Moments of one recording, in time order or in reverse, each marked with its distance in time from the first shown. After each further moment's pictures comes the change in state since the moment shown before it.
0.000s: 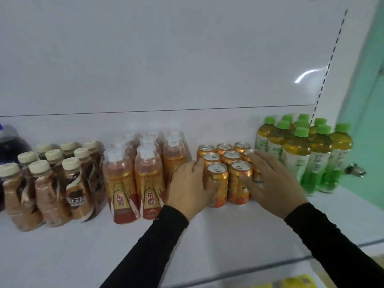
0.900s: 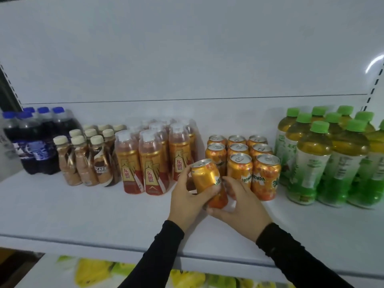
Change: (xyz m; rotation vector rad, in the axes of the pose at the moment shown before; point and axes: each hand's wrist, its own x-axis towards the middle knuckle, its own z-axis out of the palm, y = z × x) left_hand -0.055 0.062 0.029 -0.823 0.246 -0.524; right_hand -0.038 0.006 0.049 0.721 -0.470 0.021
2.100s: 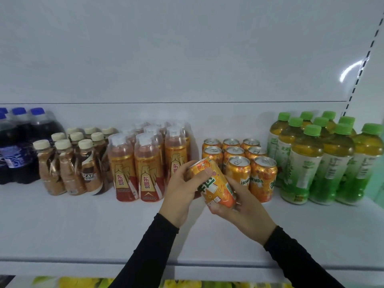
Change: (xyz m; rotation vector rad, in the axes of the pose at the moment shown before) left_hand 0.027 0.025 -0.016 -0.381 -0.175 -0.248; right_hand -0.003 -0.017 0.002 0.418 0.028 -0.026
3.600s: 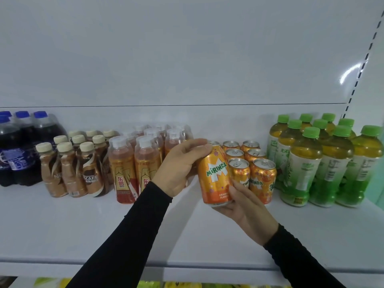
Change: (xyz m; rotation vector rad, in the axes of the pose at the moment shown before) left_hand 0.023 0.060 0.011 0.067 -0.100 0.006; right_hand -0.001 -0.016 -0.004 0.718 -0.092 0.155
